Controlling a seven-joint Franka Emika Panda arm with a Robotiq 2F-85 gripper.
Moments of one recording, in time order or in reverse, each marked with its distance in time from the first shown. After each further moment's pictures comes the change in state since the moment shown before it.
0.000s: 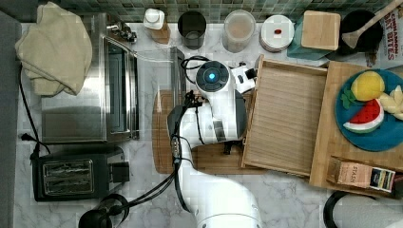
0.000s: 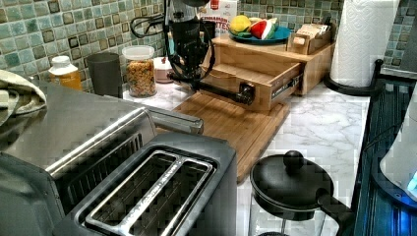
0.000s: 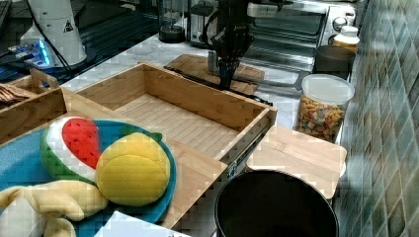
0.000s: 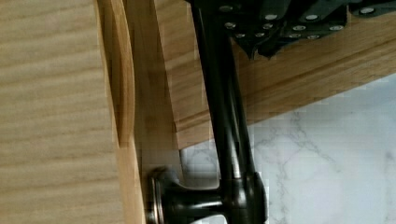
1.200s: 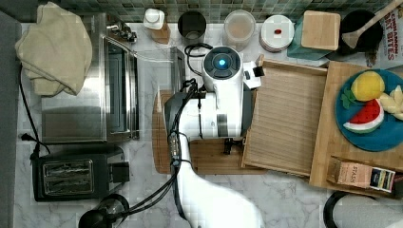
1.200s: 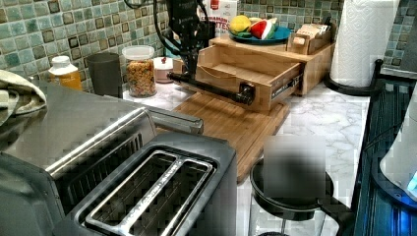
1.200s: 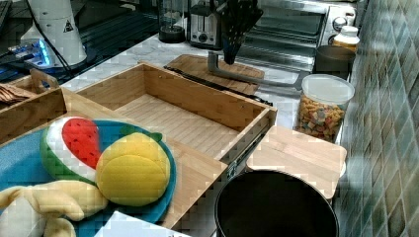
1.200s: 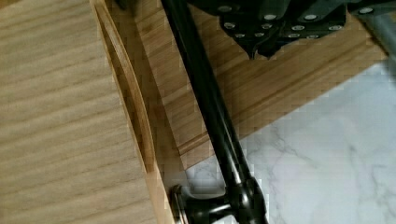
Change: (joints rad) arm -0.007 -0.066 0.003 0.076 0.129 -0.185 0.025
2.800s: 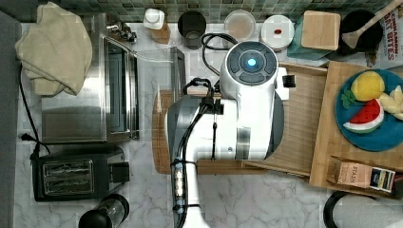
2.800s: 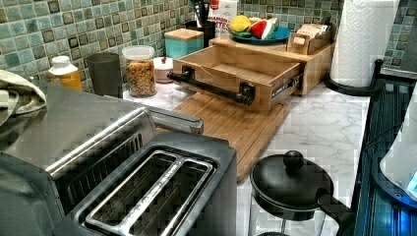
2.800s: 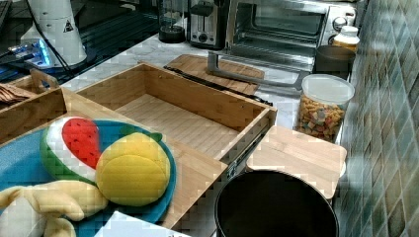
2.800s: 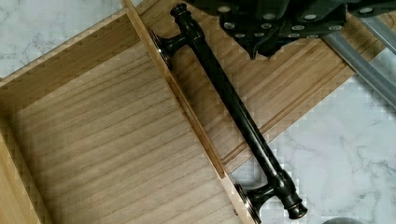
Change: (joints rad) arm 0.000 -0.209 -0.049 0.094 0.054 -0.283 0.115
